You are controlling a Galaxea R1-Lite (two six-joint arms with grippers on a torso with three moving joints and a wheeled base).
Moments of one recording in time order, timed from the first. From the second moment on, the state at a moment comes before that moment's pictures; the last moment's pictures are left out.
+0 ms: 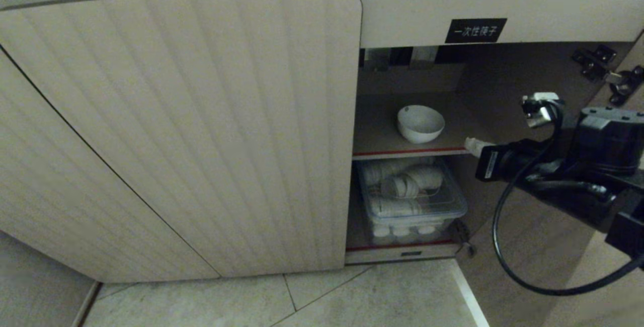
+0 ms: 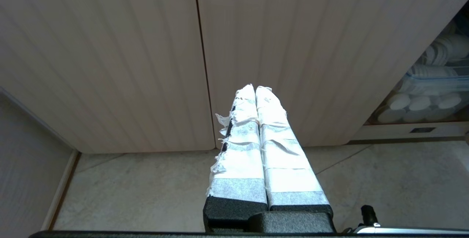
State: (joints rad) left arm 0.00 0.00 0.00 0.00 0.01 -0.03; right arm 0.28 1.63 -0.68 -0.87 -0.02 0.09
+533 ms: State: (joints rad) left arm 0.00 0.00 0.00 0.00 0.01 -0.03; right arm 0.28 1.71 -0.68 -0.99 -0.10 0.09
